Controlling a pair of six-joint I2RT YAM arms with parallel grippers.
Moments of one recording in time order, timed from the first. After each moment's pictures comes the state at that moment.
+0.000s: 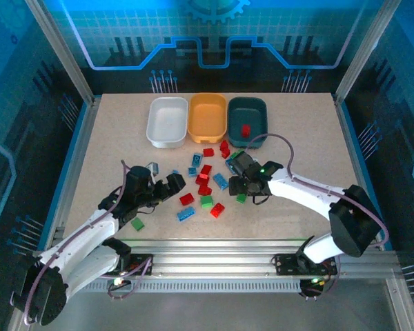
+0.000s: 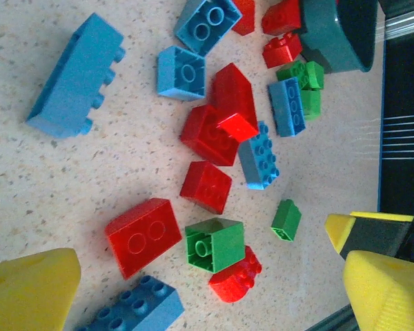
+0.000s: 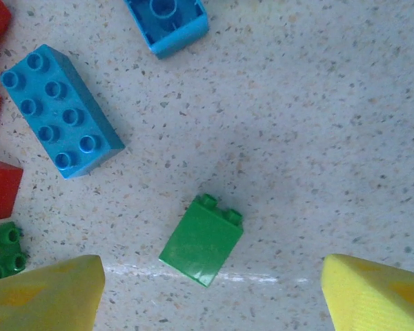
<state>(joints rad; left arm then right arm) -0.41 0.89 0.45 -0.24 0.25 -0.96 0.73 1.48 0.95 -0.71 0.20 0.71</state>
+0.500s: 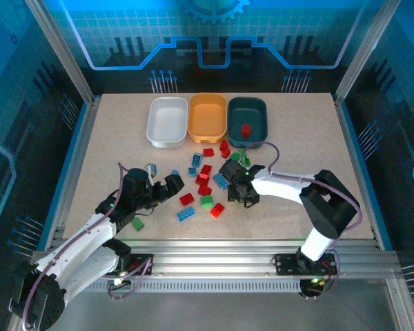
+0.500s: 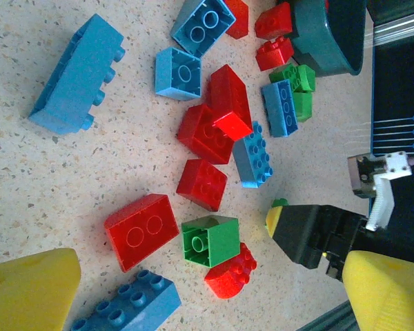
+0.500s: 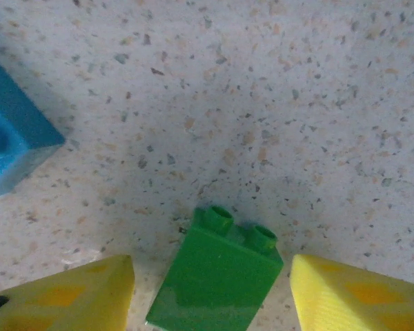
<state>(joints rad) -0.41 0.84 0.43 -0.25 0.25 -0.96 0.76 1.68 0.95 -0.65 0.21 0.82</state>
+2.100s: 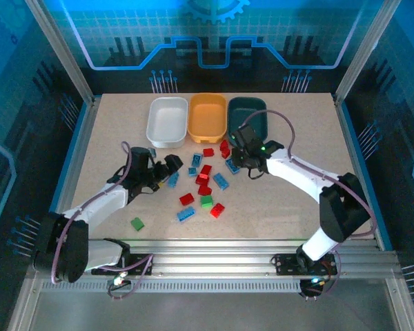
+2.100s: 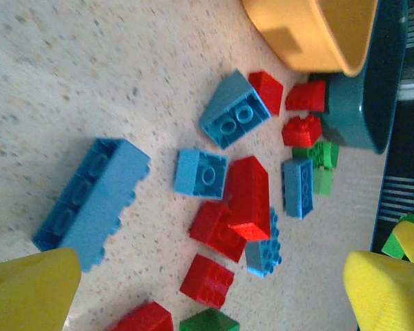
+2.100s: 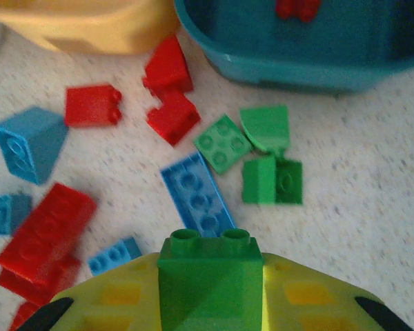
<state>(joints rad) -0.22 1.25 0.60 -0.08 0.34 -0.97 0.58 1.62 1.20 -0.56 0.21 0.50</state>
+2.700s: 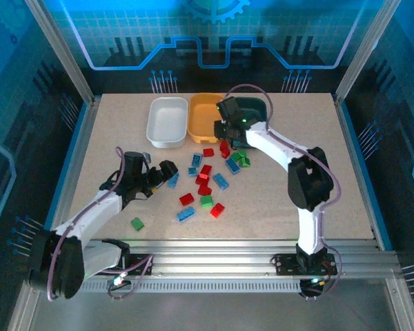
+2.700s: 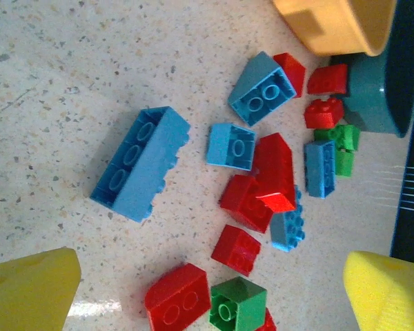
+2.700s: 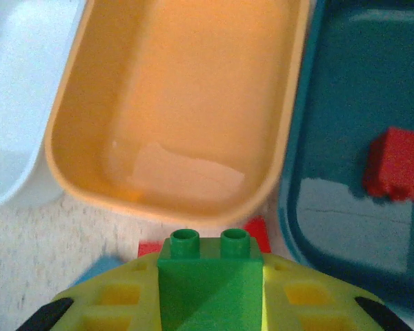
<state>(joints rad) -0.20 1.11 0.57 -0.24 0.34 -0.89 0.54 2.04 1.73 -0.56 0.14 0.39</state>
